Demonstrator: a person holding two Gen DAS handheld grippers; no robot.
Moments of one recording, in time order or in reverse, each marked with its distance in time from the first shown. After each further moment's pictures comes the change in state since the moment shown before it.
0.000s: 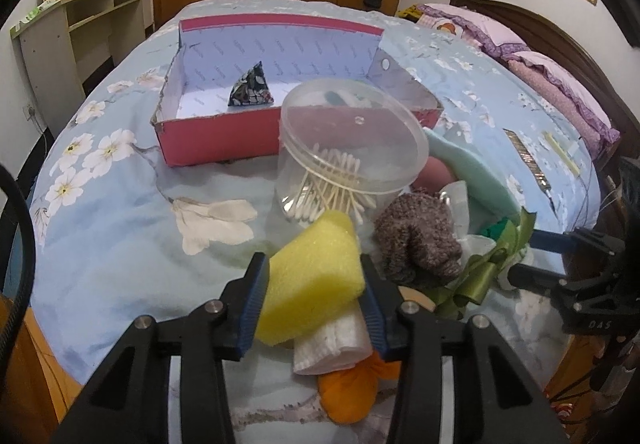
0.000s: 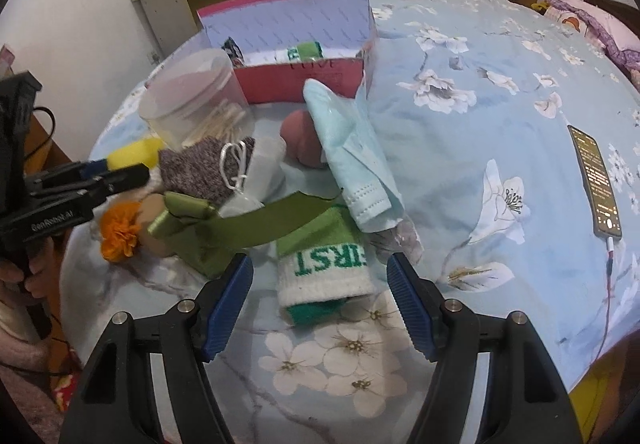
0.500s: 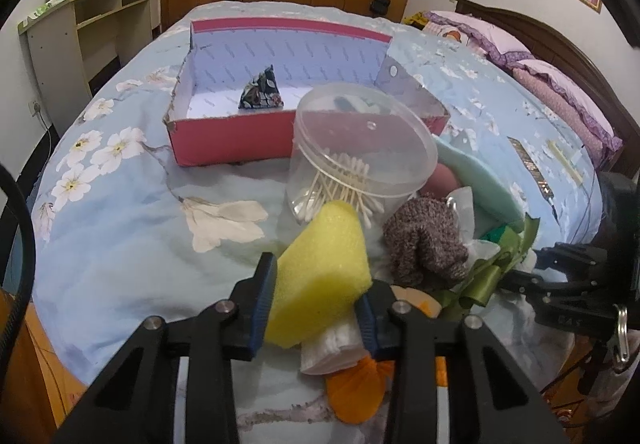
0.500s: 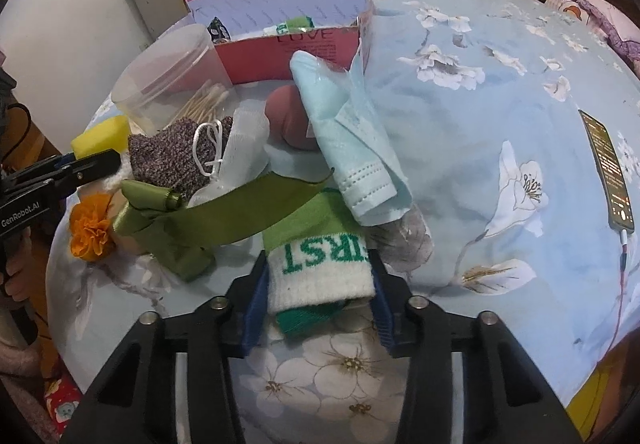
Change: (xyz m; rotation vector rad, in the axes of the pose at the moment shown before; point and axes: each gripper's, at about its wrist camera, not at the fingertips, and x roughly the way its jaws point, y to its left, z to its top) left arm -0.007 0.006 -0.003 -0.024 -0.029 0.000; right arm 0.024 -0.007 -0.002 0.022 0.035 0.011
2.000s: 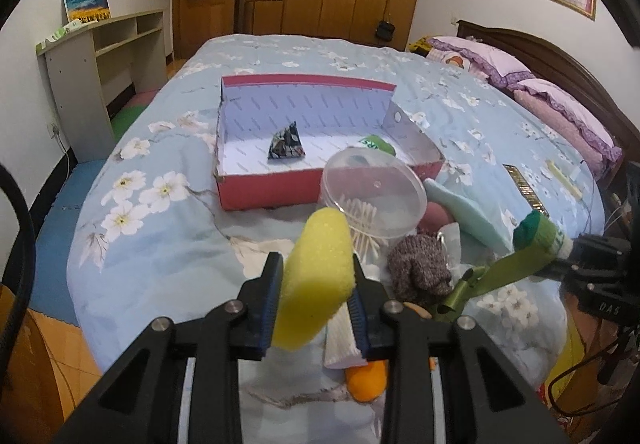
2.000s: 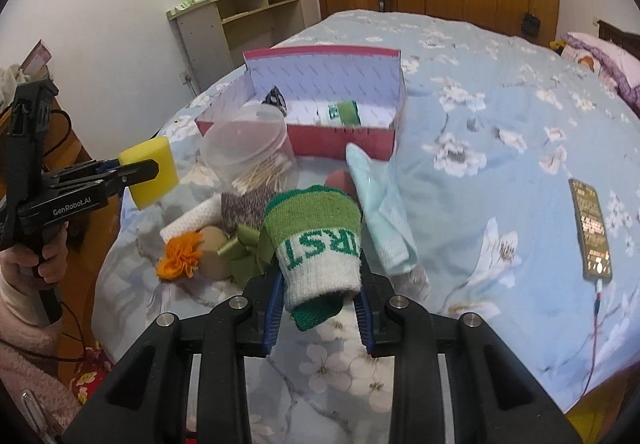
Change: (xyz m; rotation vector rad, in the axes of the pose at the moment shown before) left arm -0.056 0.009 0.014 0.013 -0.105 0.051; right arm -0.075 0.026 0.016 -0.103 -0.167 0.060
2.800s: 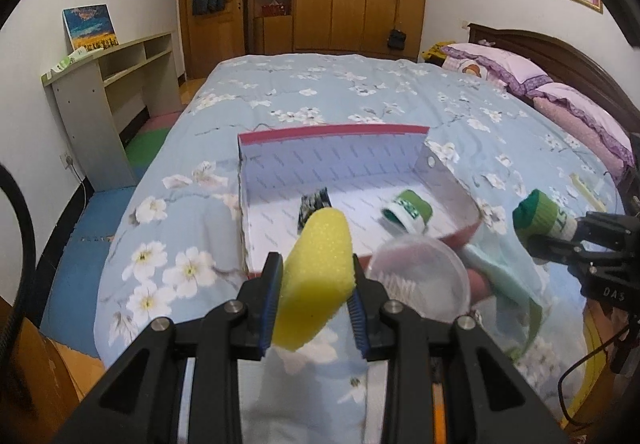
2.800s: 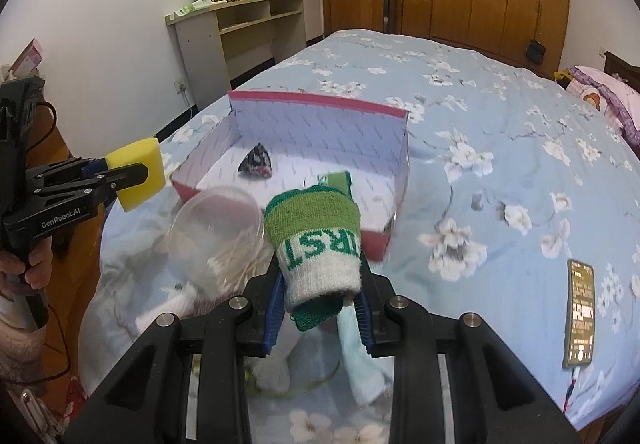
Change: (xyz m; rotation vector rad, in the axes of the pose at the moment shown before) left arm 0.027 0.017 0.076 0.045 -0.044 0.082; right arm 0.035 -0.006 0.088 -0.057 -0.040 -0.033
